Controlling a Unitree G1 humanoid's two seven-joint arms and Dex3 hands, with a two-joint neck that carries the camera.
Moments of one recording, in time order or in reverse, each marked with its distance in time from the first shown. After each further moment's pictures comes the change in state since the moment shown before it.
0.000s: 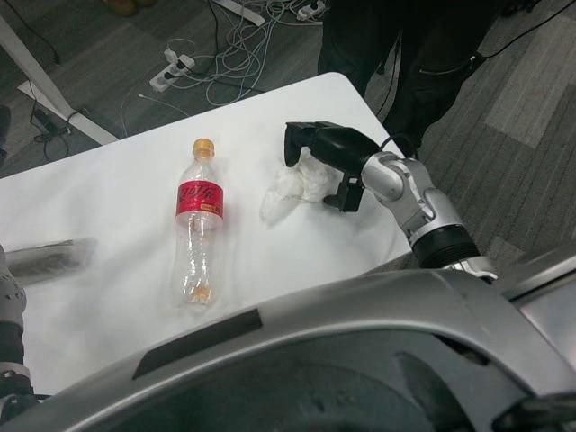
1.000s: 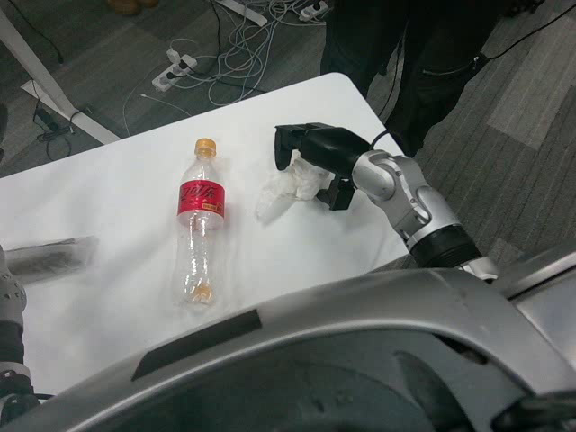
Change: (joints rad) left arm -0.009 -0.001 -0.007 0.002 -0.020 -0.010 0.000; right arm 0.027 -0.034 0.098 -0.129 0.017 0.129 0.032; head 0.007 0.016
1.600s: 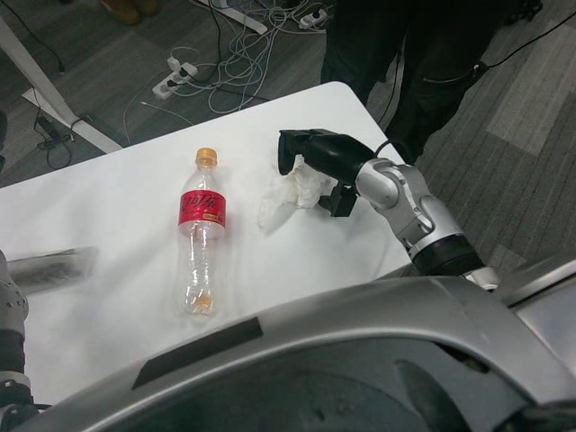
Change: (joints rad) left arm 0.005 0.000 -0.005 0.000 -0.017 -0.007 0.000; right arm 0.009 0.008 -0.013 -0.003 0.019 -0.002 -0.012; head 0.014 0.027
